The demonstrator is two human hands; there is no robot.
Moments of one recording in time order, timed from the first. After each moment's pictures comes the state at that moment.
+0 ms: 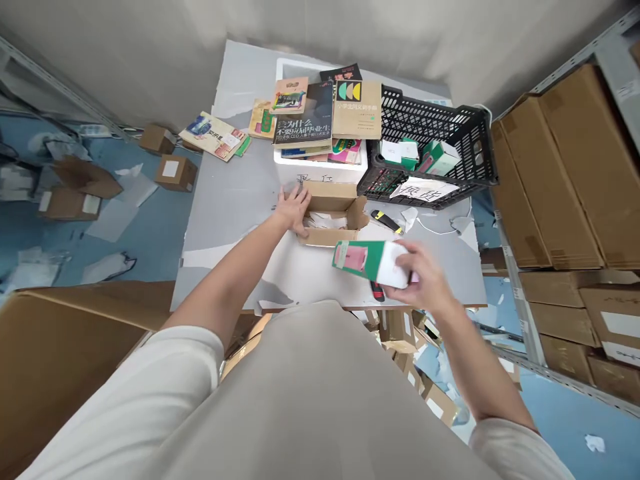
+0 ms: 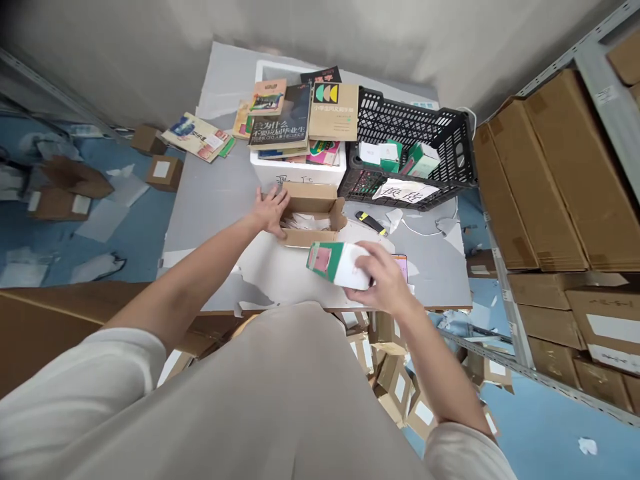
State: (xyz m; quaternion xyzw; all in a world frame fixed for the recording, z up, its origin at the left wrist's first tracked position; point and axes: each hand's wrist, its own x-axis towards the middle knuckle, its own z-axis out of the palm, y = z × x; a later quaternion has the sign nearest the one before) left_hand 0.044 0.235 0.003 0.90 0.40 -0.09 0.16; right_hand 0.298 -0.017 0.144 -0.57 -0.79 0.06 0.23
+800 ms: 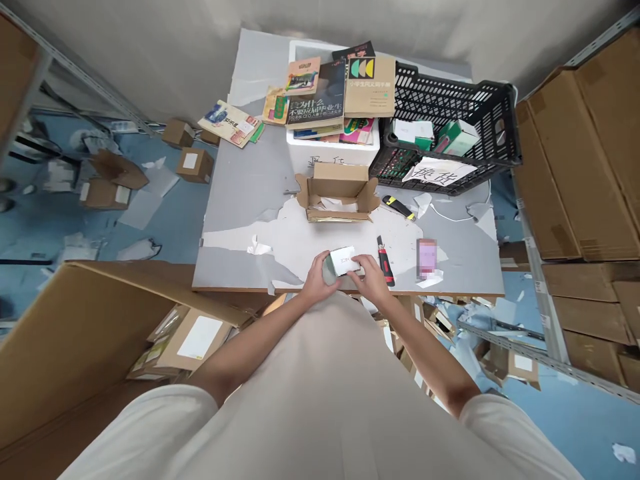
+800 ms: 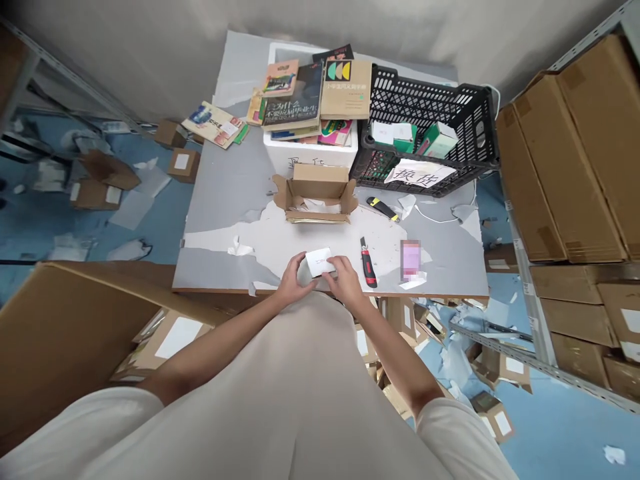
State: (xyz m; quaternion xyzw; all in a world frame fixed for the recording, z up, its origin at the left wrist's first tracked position) left_hand 0.031 -0.027 -0.040 0.69 0.47 0.32 0.45; right_hand 0.213 -0.062 0.015 -0.68 -0.63 0.30 0.24
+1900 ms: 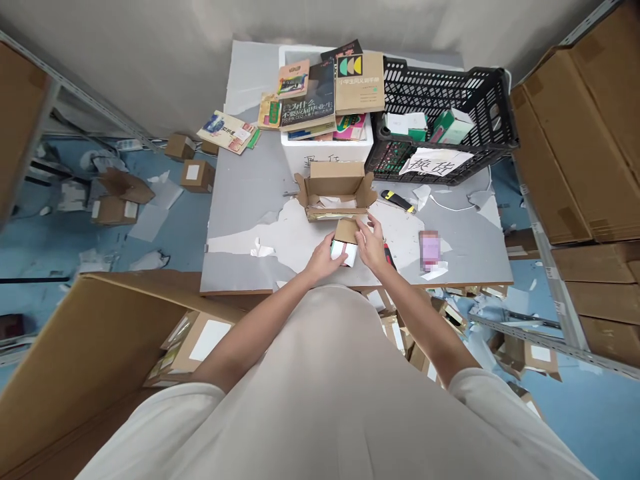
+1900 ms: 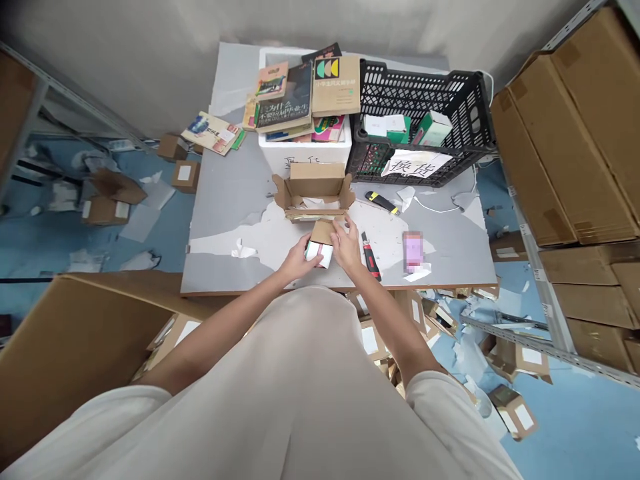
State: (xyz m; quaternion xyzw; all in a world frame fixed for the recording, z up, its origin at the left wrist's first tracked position) left_hand 0.049 0.022 -0.002 0.67 0.47 0.21 0.53; right_hand 0.224 -0.003 -0.004 -0.71 -0.62 0.16 0.29
